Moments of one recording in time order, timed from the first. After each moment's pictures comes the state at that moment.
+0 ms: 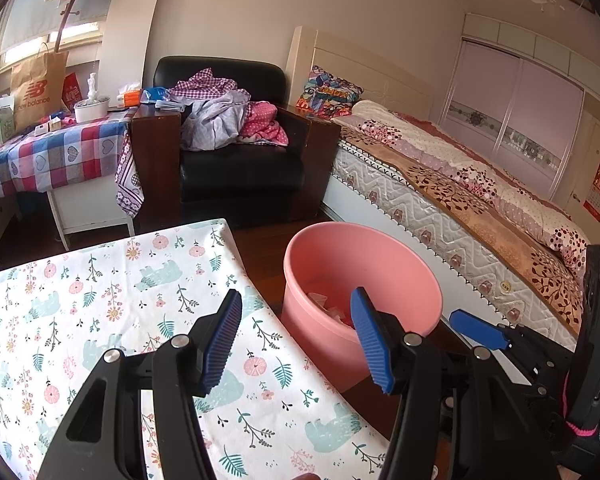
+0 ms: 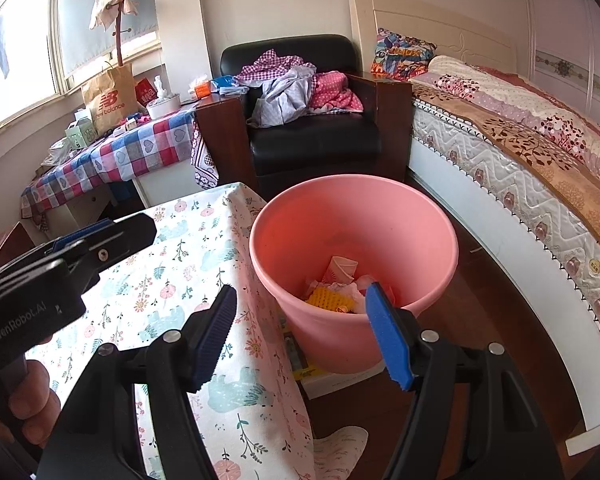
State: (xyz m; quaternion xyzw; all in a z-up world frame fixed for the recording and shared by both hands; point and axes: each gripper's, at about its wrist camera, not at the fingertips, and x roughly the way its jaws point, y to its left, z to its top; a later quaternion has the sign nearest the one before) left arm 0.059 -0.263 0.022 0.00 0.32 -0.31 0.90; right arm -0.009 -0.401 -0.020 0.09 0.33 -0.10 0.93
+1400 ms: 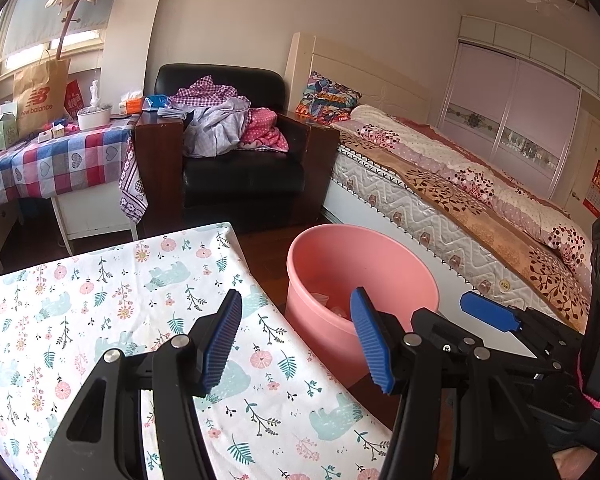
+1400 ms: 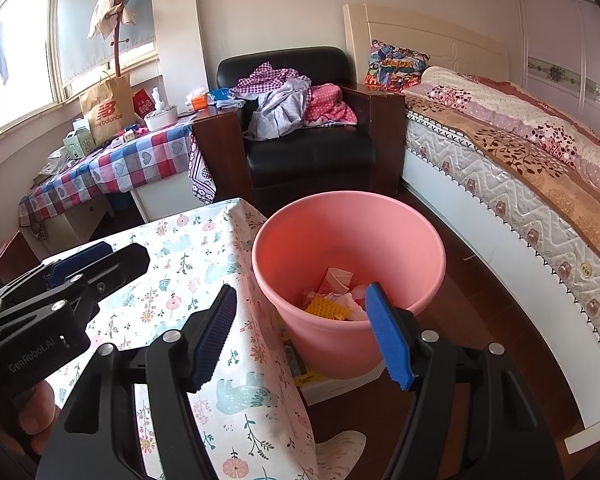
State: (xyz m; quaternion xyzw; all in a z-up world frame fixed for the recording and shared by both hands) left arm 0.040 -0.250 0.030 0.00 0.30 -0.30 0.90; right arm -0.017 -0.402 0.001 0.09 0.31 -0.11 0.94
